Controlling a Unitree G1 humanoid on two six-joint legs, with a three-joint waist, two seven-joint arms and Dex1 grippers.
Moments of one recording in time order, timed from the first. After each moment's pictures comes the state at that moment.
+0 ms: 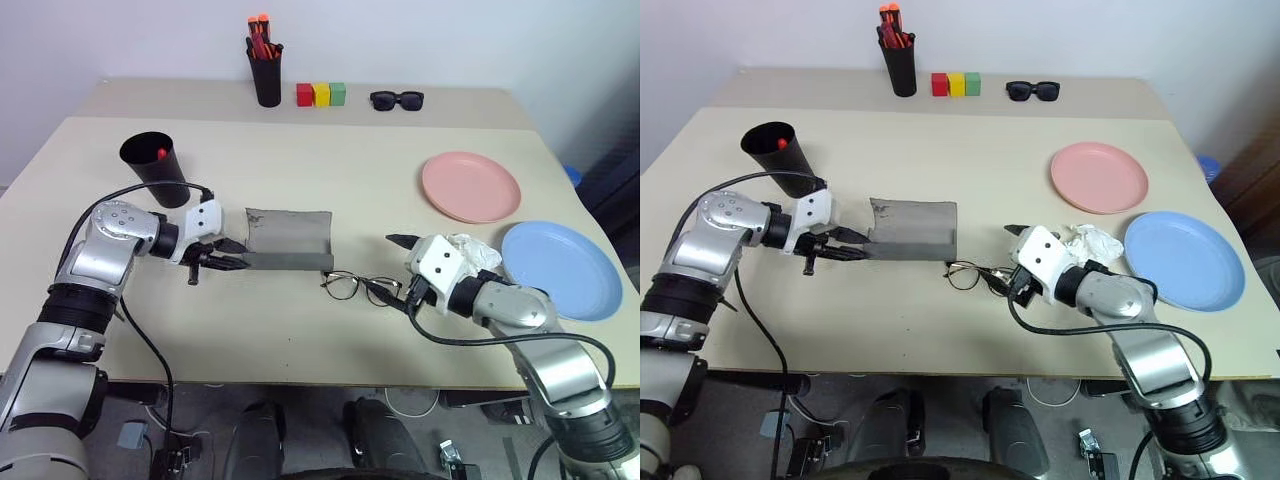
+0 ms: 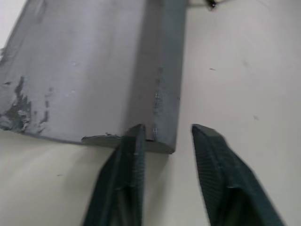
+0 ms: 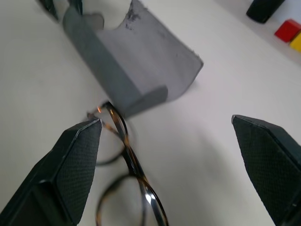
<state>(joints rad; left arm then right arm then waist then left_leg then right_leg) -0.68 0.77 -0.17 0.41 -0.15 0.15 -1.38 -0.15 -0.65 0.11 -0.50 0.16 0.48 0.66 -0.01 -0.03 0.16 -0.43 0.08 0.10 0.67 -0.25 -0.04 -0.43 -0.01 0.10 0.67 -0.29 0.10</state>
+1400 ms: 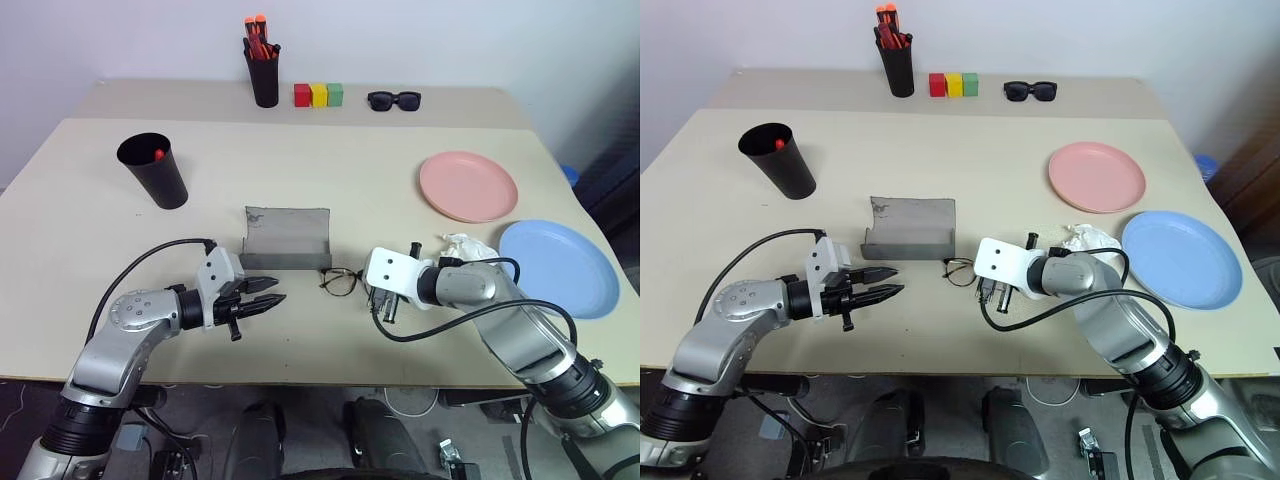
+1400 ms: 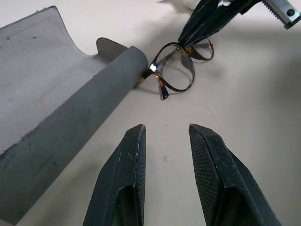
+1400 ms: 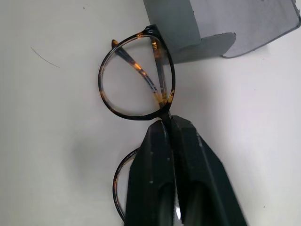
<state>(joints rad) -0.11 0.65 -0.02 -0.29 -0.38 0.41 -0.96 -0.41 -0.71 0.43 -0.43 -0.10 0.65 0.79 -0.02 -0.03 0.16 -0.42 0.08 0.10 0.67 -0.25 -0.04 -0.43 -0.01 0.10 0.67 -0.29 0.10</state>
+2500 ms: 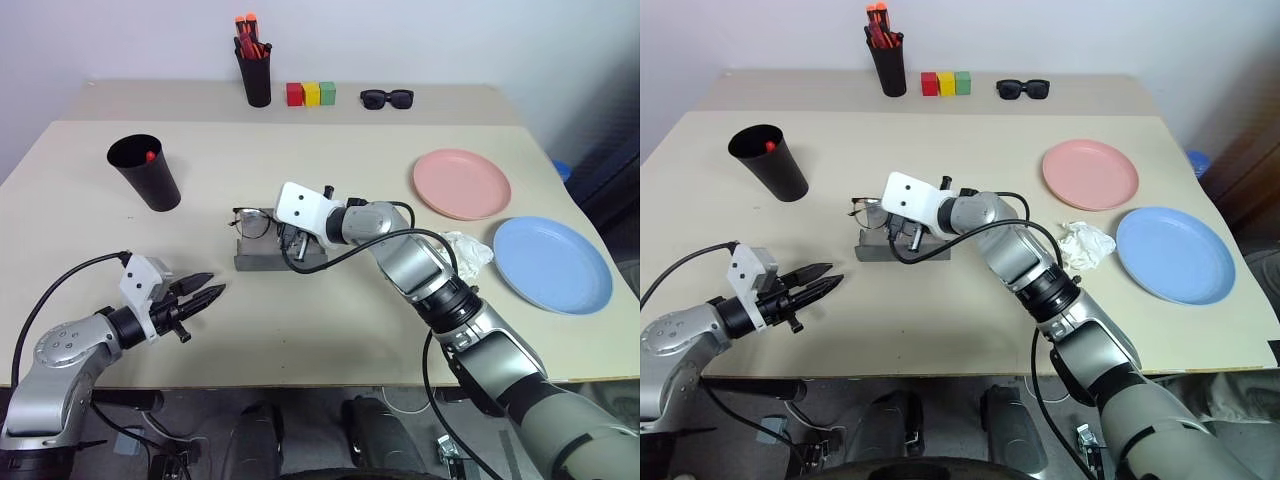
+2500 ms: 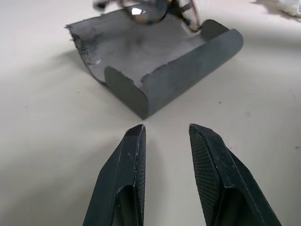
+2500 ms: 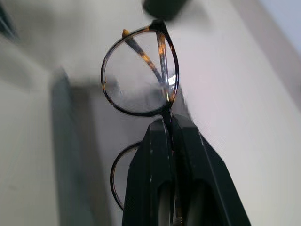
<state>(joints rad) 0.13 0.66 0.27 -0.30 -0.46 0.35 -0.85 -0.86 -0.24 0.50 0.17 -0.14 0.42 0.70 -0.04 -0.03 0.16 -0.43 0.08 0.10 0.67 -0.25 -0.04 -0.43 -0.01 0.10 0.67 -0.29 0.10</state>
